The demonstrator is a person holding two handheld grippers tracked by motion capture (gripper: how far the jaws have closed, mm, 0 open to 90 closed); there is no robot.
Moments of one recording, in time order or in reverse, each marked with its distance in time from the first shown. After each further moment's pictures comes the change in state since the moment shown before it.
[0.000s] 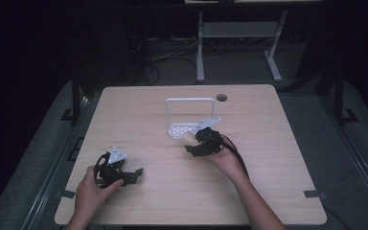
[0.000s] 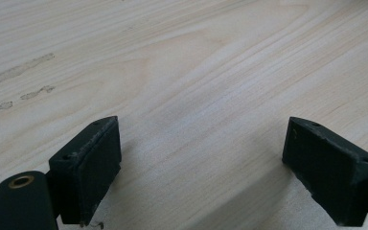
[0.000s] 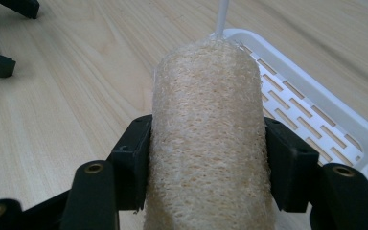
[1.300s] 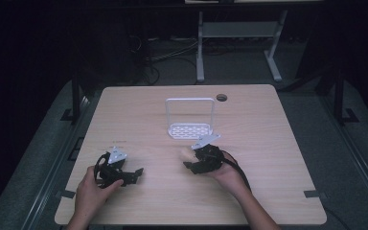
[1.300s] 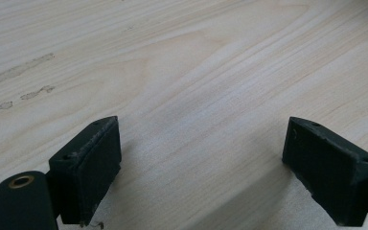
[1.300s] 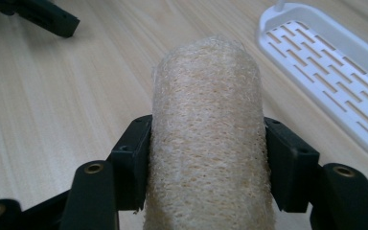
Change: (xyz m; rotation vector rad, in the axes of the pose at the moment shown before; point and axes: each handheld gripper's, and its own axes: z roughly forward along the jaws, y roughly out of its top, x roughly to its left) left arm 0.000 0.000 0.000 -0.001 0.000 -0.001; right arm 0.035 -0.029 -0.010 0.000 0.056 -0.055
